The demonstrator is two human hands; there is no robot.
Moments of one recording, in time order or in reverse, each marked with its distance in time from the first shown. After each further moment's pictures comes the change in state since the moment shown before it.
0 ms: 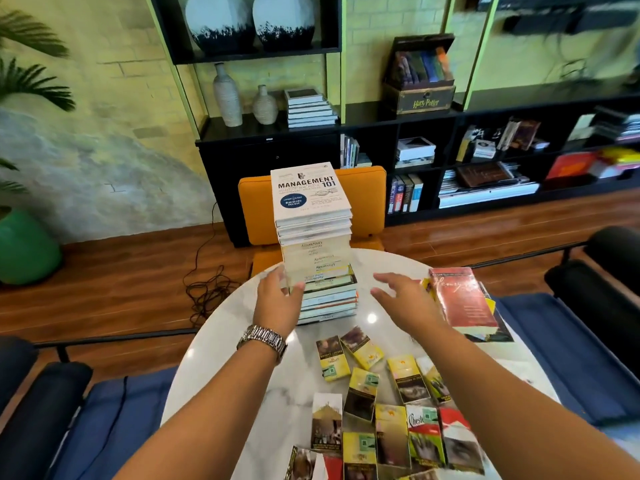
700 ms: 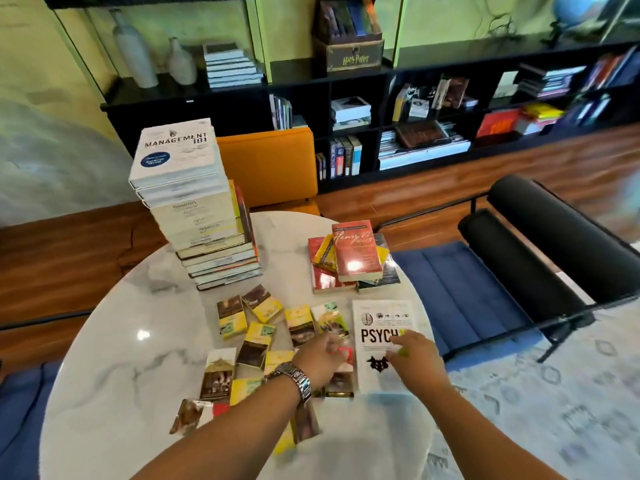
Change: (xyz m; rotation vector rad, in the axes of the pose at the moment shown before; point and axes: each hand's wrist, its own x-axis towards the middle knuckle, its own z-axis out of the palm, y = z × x) left_hand -0.182 0.015 0.226 0.305 -0.730 -0.165; right_hand -0.163 0.245 -0.031 -0.111 -0.034 0.434
